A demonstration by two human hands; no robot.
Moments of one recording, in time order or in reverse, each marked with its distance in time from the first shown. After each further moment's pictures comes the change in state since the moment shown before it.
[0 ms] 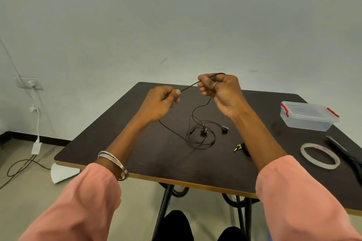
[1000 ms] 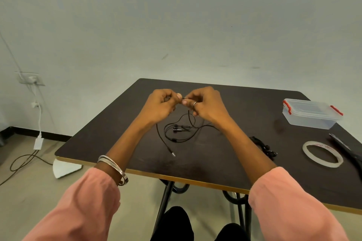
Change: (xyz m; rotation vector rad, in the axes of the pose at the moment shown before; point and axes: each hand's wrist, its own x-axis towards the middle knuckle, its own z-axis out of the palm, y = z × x) left_hand -0.012 0.001 0.009 -0.239 -0.028 -0.162; right_hand -0.022 0.029 0.027 -0.787 -0.128 -0.088
